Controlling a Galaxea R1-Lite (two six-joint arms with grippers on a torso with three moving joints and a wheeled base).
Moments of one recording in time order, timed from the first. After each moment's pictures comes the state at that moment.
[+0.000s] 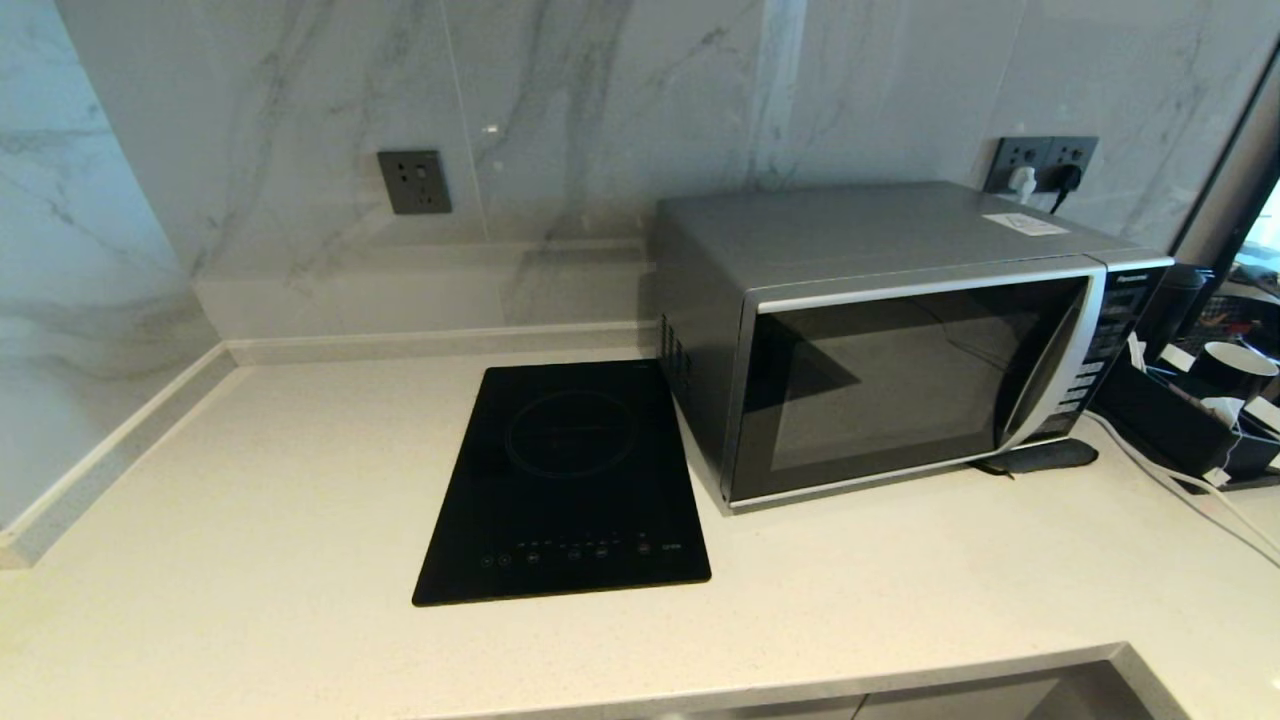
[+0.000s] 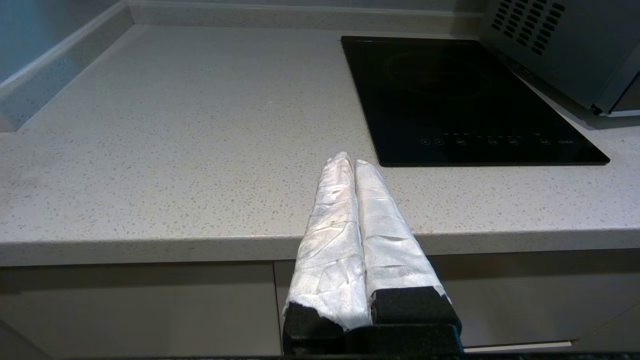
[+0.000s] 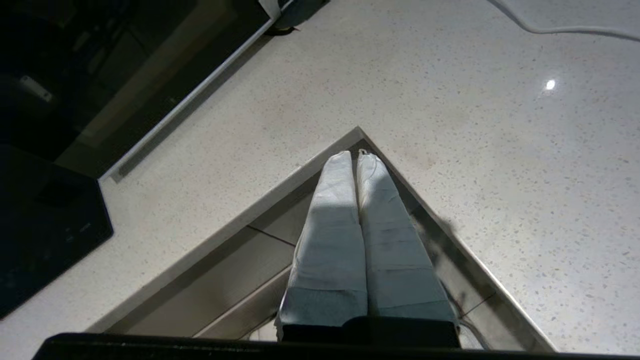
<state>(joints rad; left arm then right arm) 0.00 0.00 0.00 -0.01 0.02 -0.07 -0.20 0.59 -0.87 0.71 -0.16 0.45</state>
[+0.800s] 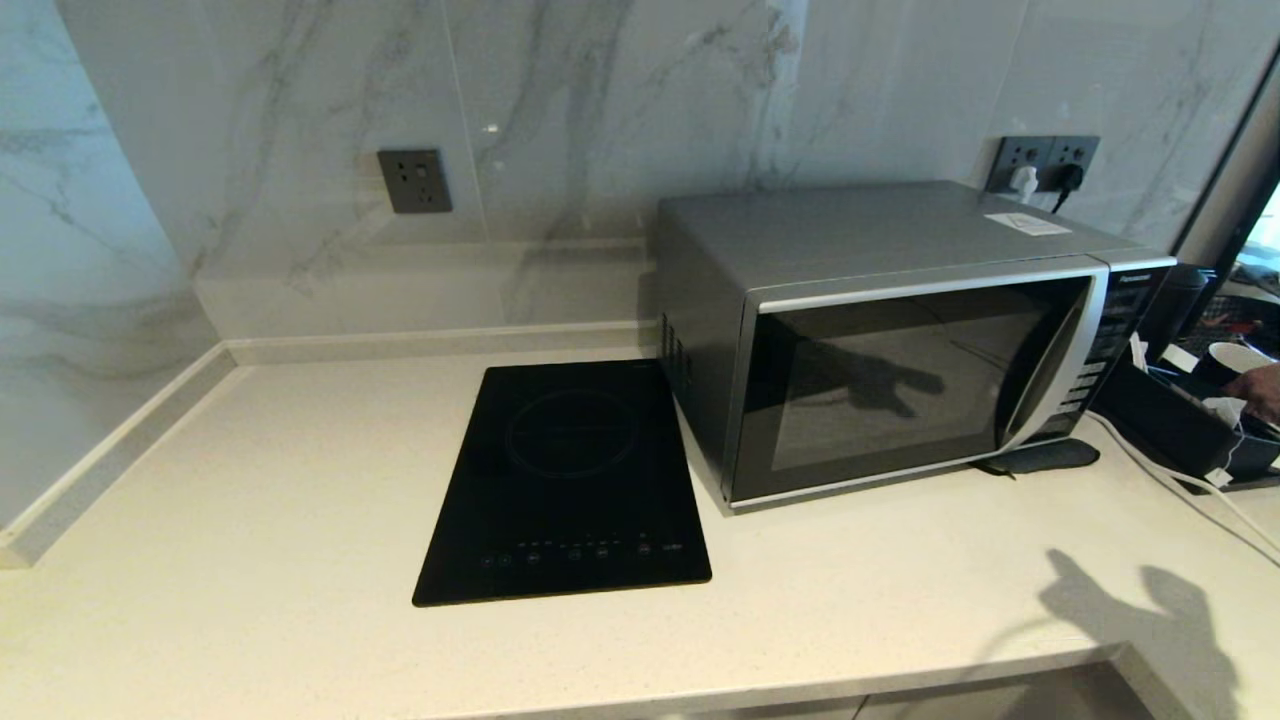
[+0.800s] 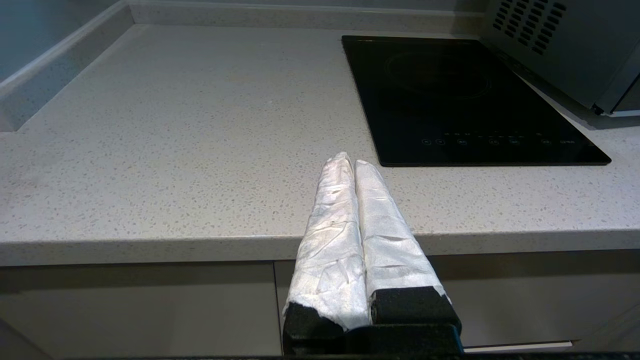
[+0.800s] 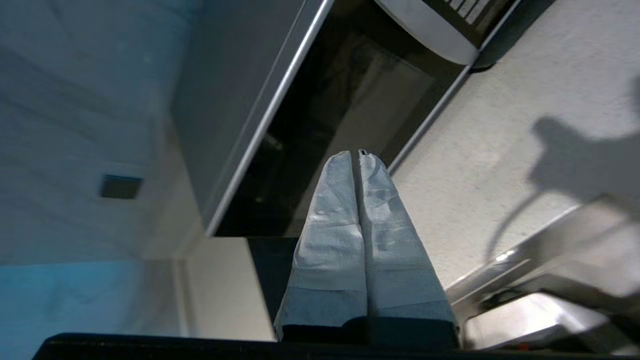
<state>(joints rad) 0.00 0.00 0.00 -0.01 0.02 -0.07 -0.58 1.27 -1.53 0.70 0.54 0.74</state>
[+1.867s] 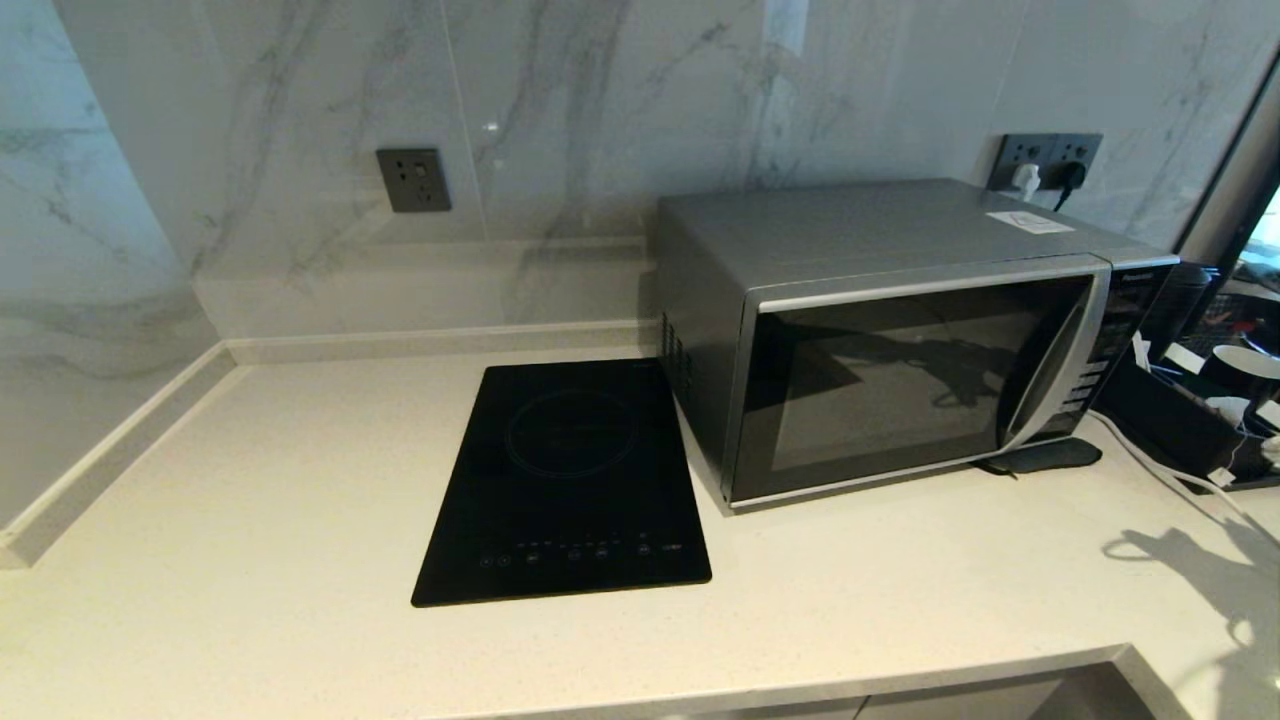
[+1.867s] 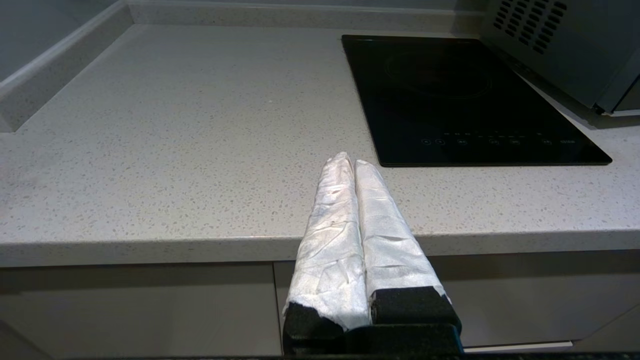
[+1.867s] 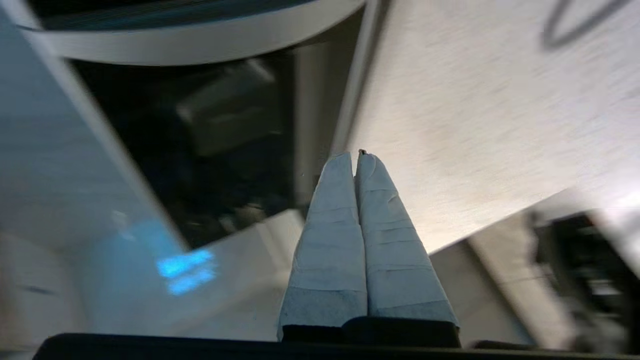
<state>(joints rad) 0.00 0.00 0.00 -0.01 0.02 -0.07 -0.85 1.97 -1.54 0.77 1.04 0.44</state>
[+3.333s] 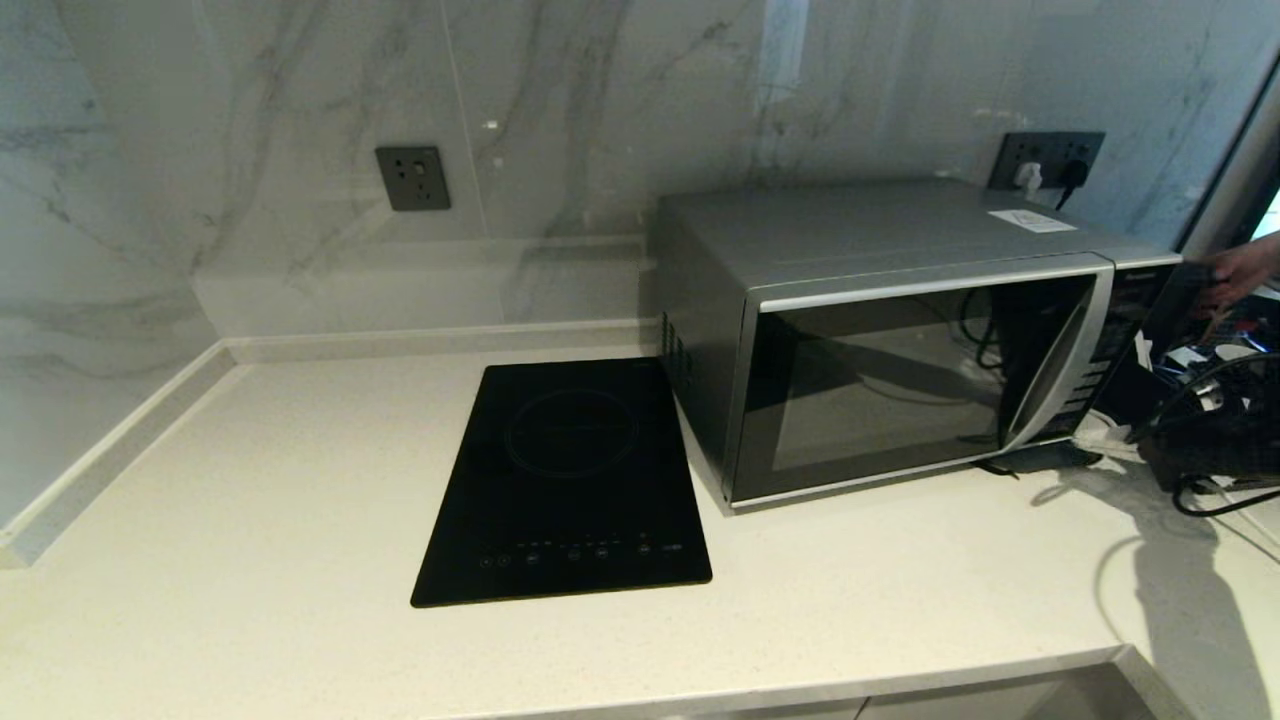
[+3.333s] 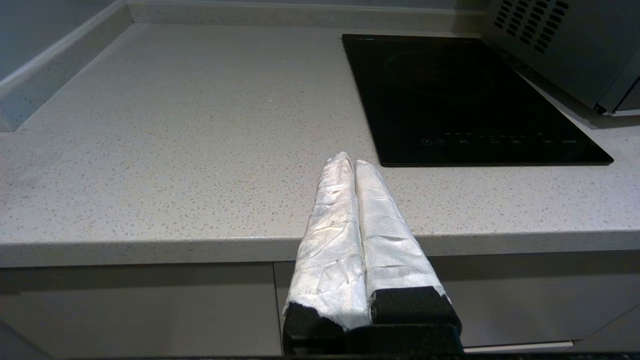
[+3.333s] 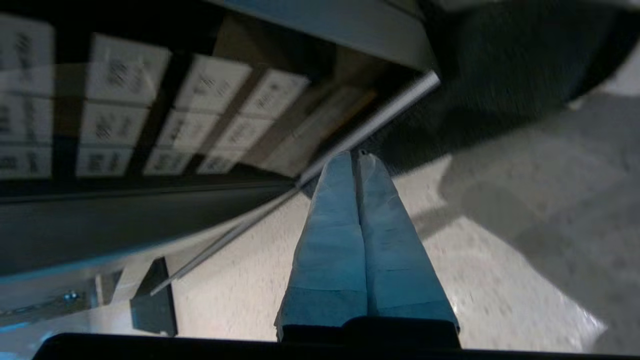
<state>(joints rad) 0.00 0.00 0.00 -0.01 0.02 -0.07 -0.57 2.40 -1.73 0.16 0.84 0.35</state>
